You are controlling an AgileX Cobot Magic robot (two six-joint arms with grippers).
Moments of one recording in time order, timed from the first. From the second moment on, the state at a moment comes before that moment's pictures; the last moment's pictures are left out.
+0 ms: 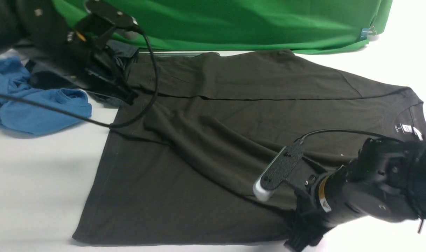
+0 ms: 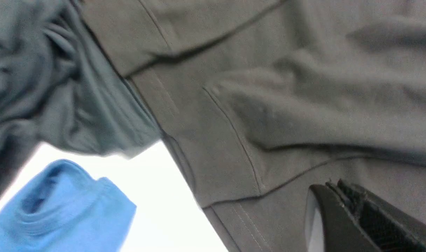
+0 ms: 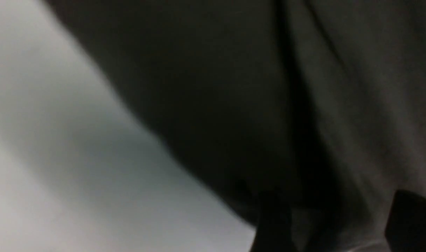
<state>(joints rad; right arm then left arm) 0.71 1.61 -0.80 -0.23 0.57 0.12 -0.14 1.59 -1.25 -0.15 0.71 0.60</state>
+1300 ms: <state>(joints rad) 0.67 1.51 -0.96 -0.18 0.78 0.05 -0.05 1.60 -1.20 -0.17 0.77 0.59</state>
